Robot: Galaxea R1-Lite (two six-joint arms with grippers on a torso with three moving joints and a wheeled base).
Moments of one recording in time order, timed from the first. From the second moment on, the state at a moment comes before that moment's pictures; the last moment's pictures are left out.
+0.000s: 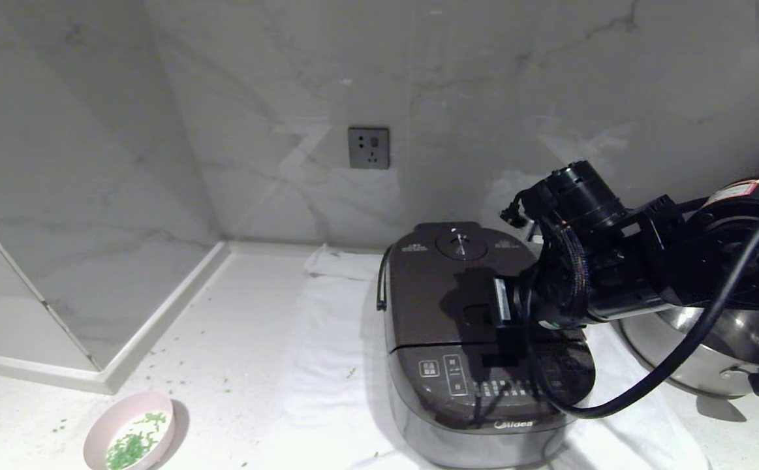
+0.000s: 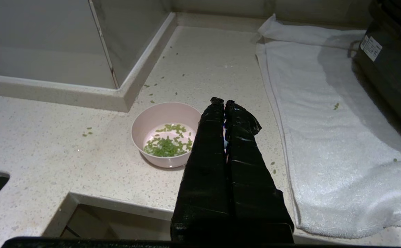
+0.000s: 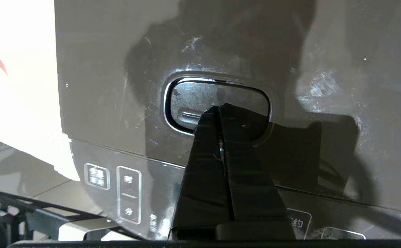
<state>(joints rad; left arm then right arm) 0.00 0.00 -0.02 0.05 0.00 0.00 0.58 1.76 -1.27 0.39 -0.02 0.47</state>
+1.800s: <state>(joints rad) 0.00 0.00 -0.02 0.05 0.00 0.00 0.79 1.41 -1.30 0.41 -0.23 0.29</state>
